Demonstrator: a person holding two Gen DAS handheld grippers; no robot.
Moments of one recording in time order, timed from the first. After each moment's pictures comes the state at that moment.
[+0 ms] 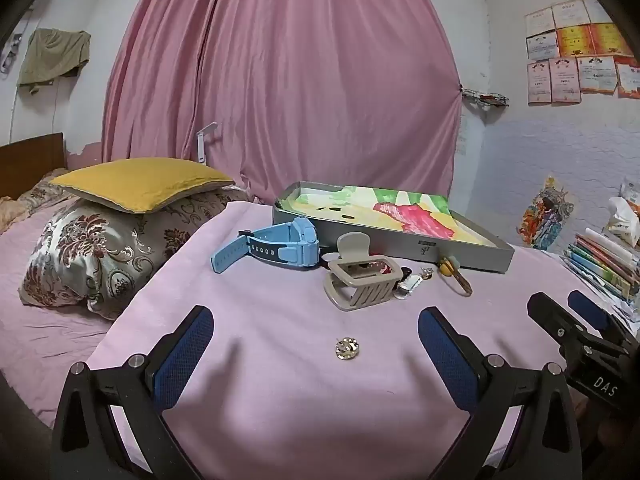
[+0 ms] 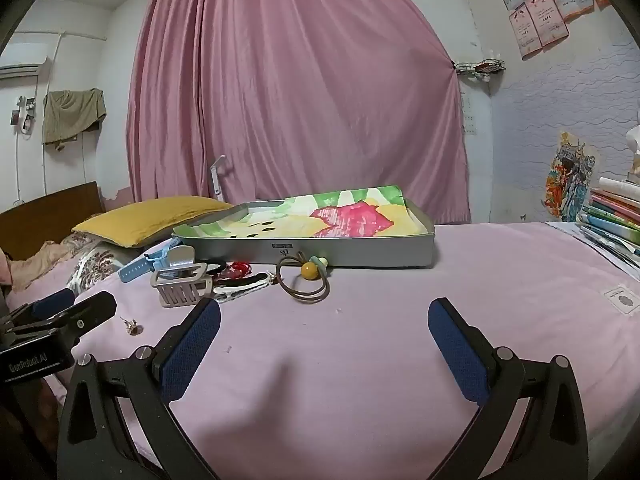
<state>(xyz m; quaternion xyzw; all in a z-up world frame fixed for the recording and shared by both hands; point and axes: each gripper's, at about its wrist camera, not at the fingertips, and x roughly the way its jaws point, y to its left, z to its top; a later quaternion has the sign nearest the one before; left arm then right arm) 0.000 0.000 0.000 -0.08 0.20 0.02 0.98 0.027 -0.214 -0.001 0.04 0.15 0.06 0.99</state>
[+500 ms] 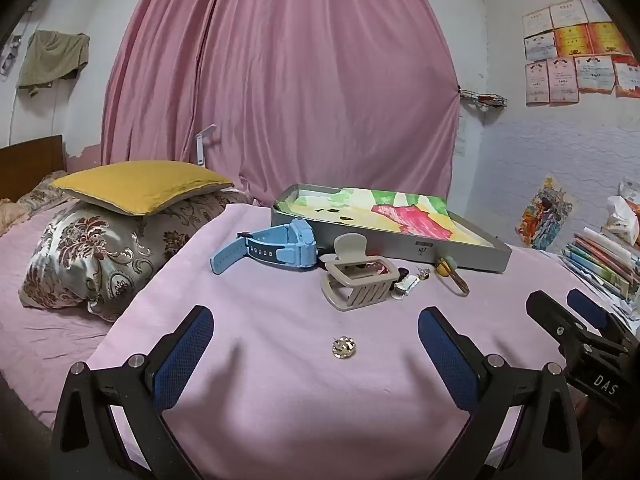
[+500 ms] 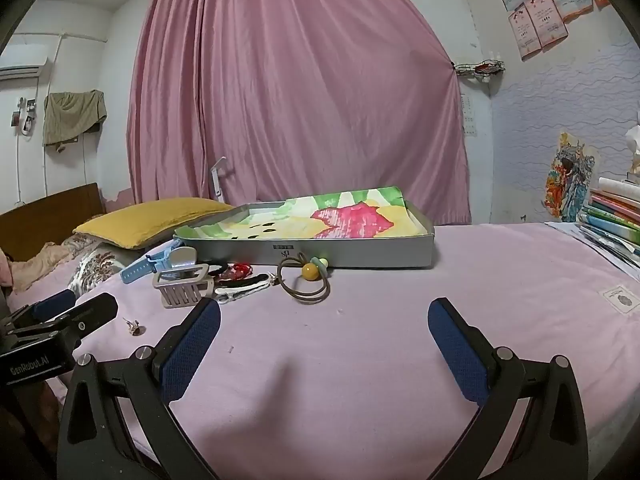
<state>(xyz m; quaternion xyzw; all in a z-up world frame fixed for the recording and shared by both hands) -0.005 0.000 0.001 -0.08 0.19 0.01 0.98 0.027 -0.215 -0.002 0.04 0.15 0.06 0.99</state>
